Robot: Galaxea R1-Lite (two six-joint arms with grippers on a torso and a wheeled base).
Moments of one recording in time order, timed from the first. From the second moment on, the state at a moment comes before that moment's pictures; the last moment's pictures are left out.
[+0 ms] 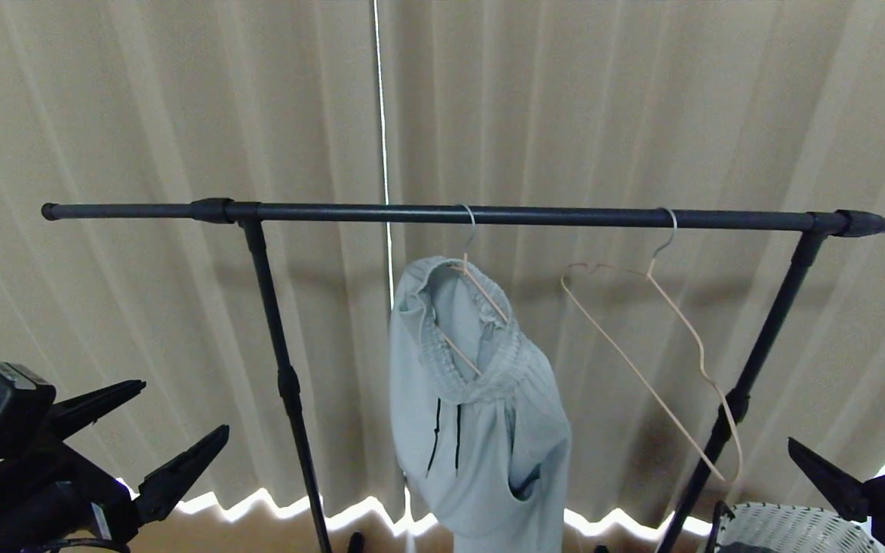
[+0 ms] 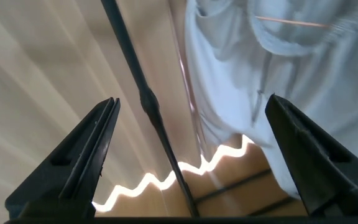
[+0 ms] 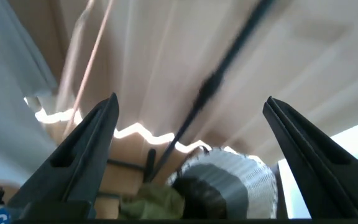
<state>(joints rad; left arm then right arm) -0.17 1.16 -0.10 -0.88 -0.17 0.23 0.14 1.05 -0.17 -0.51 -0.17 -0.19</state>
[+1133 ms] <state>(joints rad) -0.13 1.17 -0.10 -0.87 -0.17 0.23 0.11 1.05 -0.12 -0.51 -0.17 -0.24</state>
